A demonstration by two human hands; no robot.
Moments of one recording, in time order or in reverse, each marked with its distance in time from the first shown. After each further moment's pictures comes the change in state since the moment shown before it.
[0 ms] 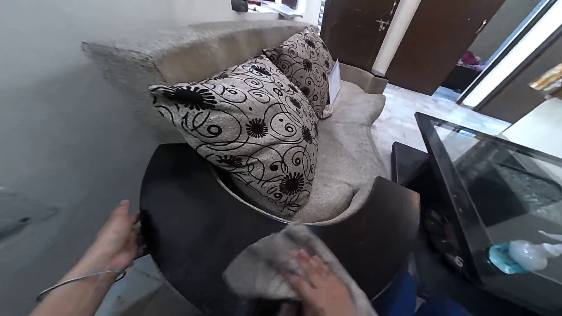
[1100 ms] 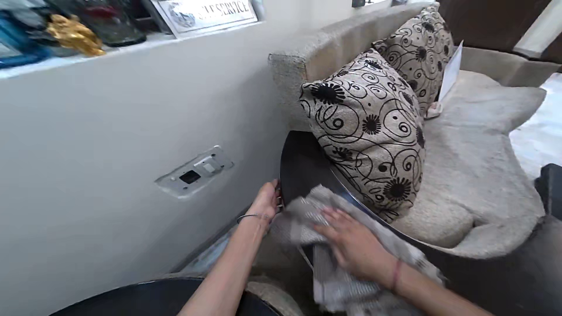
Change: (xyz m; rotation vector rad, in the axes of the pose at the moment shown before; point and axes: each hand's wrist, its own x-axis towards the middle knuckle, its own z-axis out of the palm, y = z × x) left_hand -0.007 0.013 -0.007 -0.143 -0.032 -0.121; right_hand 0.154 -0.036 0.059 0.076 -0.480 -0.456
